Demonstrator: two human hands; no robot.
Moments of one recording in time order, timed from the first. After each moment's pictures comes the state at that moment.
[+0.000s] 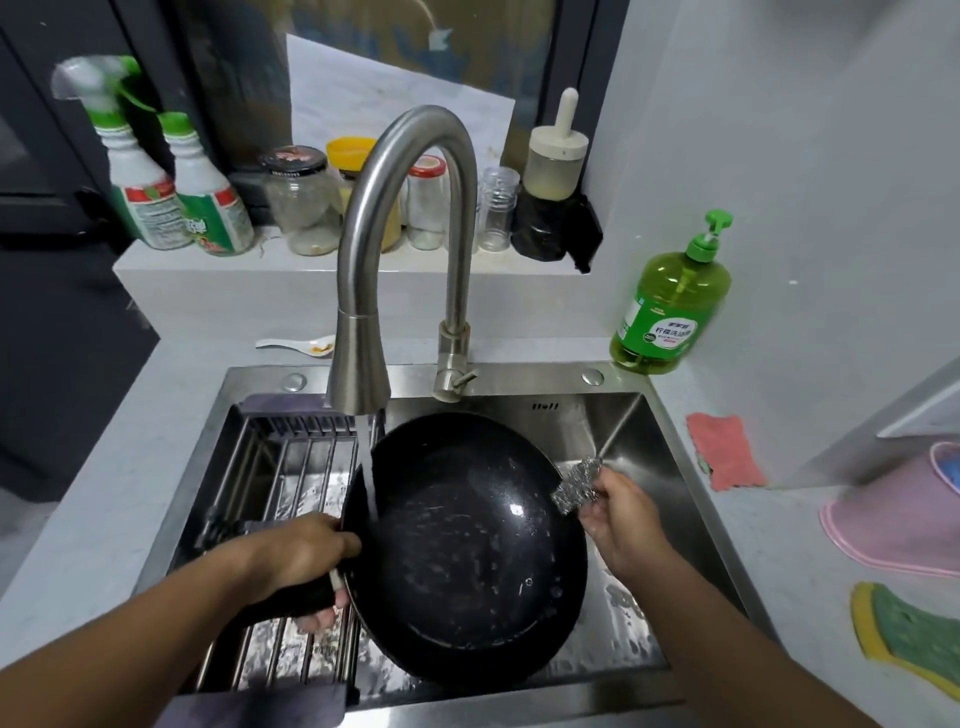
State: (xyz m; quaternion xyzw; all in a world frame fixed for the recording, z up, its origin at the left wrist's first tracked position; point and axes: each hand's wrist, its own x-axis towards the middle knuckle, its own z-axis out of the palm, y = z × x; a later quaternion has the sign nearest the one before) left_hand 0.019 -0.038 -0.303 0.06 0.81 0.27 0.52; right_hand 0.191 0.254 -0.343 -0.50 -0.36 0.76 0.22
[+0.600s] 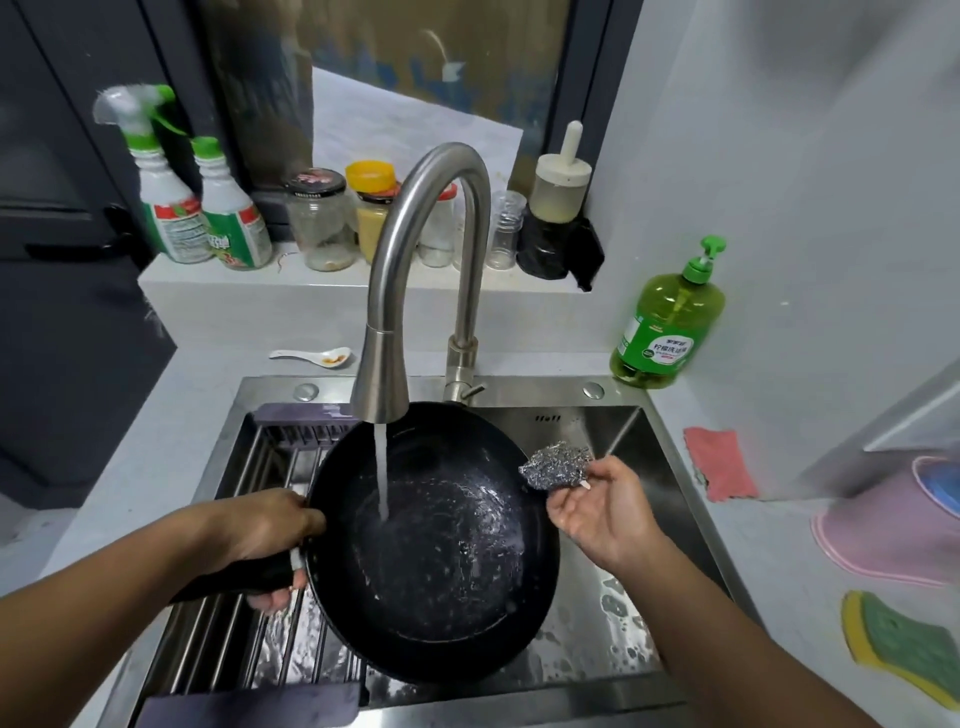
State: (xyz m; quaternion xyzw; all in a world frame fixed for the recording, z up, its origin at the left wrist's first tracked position) left_hand -0.013 -0.068 -0.264 0.07 0.82 0.25 0.51; right_hand 0.176 0.231 -0.297 -0.39 -0.21 0.89 0.13
